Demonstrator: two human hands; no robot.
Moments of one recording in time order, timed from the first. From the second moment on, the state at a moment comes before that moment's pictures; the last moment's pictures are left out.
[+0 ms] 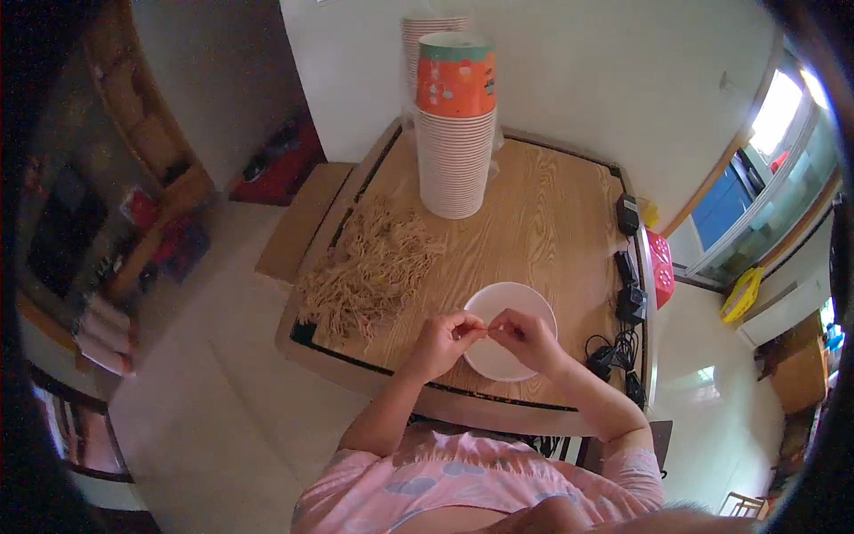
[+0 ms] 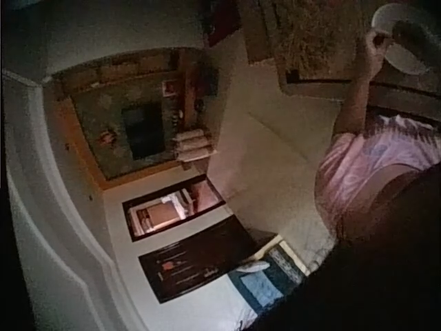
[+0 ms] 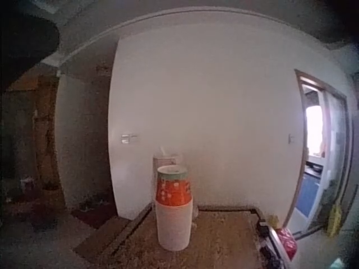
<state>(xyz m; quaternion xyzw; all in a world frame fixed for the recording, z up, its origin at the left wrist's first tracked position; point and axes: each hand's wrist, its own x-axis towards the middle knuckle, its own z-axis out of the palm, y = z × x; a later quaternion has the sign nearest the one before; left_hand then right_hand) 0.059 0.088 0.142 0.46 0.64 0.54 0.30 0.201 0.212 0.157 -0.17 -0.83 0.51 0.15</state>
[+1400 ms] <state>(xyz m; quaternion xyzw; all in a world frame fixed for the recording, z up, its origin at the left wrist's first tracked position) 0.039 0.124 0.080 0.50 0.64 0.55 0.18 0.163 0.252 0.123 -0.29 -0.84 0.46 0.05</state>
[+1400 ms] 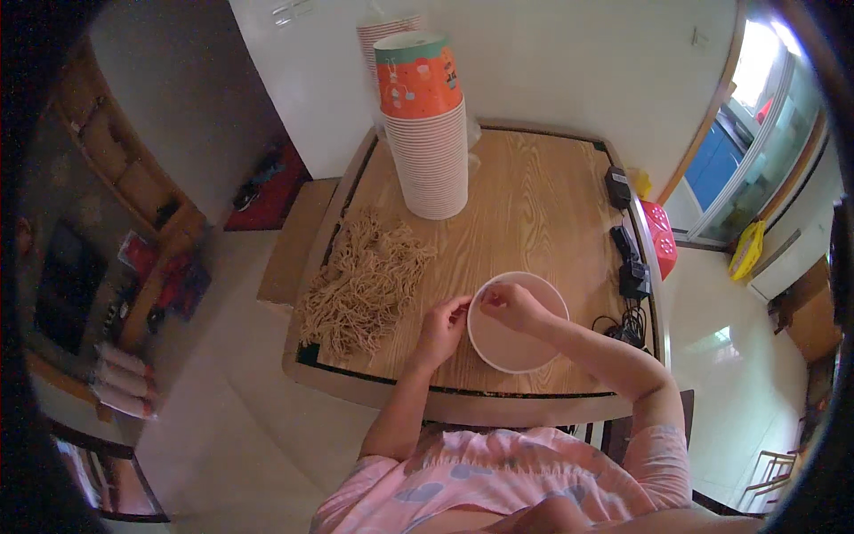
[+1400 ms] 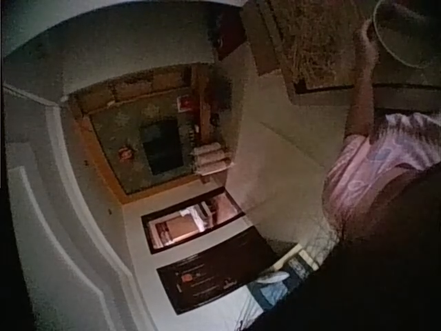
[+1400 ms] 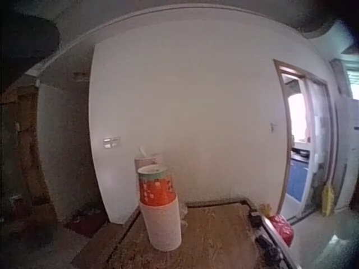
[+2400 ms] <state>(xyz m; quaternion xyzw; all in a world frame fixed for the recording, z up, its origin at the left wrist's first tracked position) 0.059 0.120 0.091 0.48 0.71 0.48 0.18 0.189 0.241 0.144 -0.28 -0.82 0.50 0.03</state>
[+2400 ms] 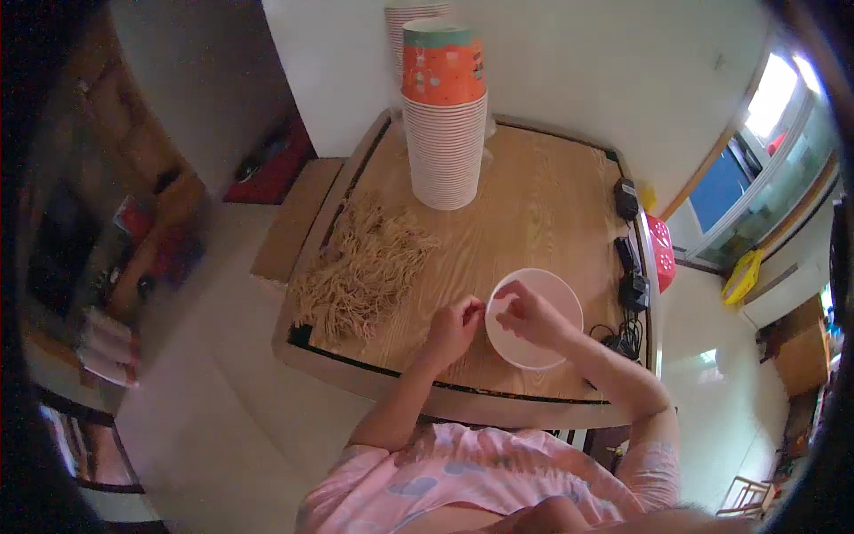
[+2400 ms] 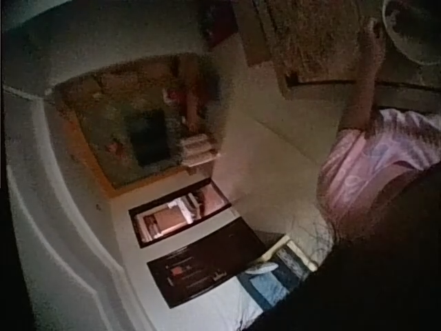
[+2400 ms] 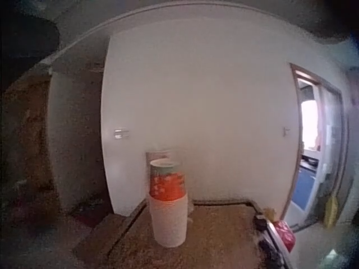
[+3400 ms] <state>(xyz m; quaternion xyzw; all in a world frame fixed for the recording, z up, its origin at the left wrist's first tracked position) 0.059 0.163 0.087 0.23 0.50 0.68 0.49 0.149 0.302 0.150 -0.20 -0.95 0.24 -0.07</state>
